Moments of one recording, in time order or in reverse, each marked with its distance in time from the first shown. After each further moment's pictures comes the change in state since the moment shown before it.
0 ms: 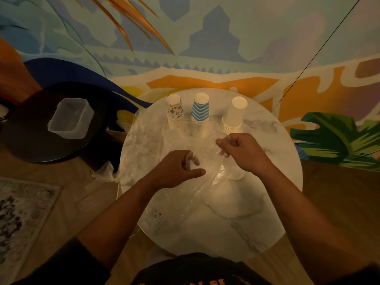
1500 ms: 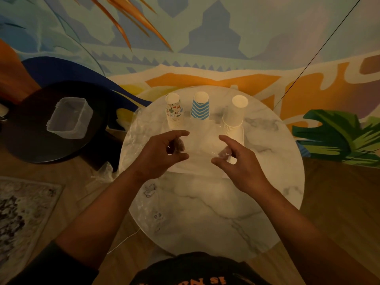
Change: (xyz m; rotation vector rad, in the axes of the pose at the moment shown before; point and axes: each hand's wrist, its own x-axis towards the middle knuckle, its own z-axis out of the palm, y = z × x) left_hand 0.001 0.018 -0.045 -0.117 0.184 0.044; right_hand -0.031 0.013 0.020 -0.007 0.067 -0.133
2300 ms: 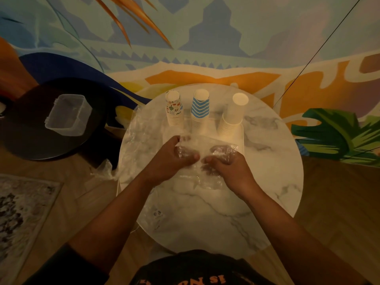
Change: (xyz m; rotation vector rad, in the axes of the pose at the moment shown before) left_hand -0.009 0.002 0.032 -0.488 -0.053 -0.299; right_hand -0.011 -0.004 0.026 0.542 -0.052 0.245
